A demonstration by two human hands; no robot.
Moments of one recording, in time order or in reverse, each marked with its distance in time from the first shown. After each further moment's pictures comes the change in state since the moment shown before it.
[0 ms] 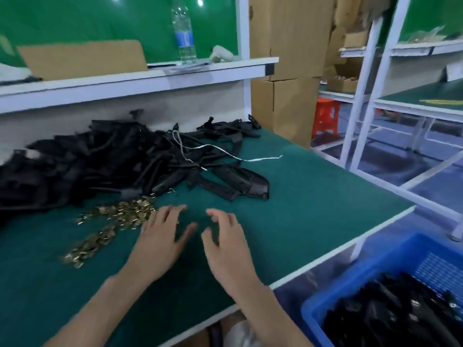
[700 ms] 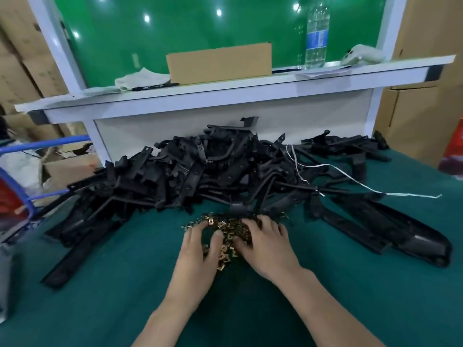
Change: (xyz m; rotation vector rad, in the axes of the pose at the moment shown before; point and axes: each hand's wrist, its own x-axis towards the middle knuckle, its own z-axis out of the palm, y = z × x) left_hand -0.005 -0.164 -0.033 -0.480 0.311 -0.495; right_hand 0.135 -0.059 0.077 -0.400 -0.186 -0.335
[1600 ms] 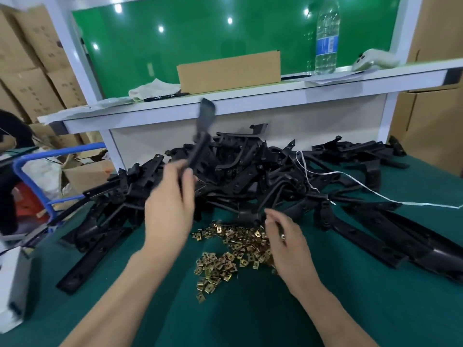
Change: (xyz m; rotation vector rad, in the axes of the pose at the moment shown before) left_hand 0.064 0.073 -0.071 0.186 0.501 0.450; right_hand -0.010 0.004 -0.023 0.859 0.218 0.112
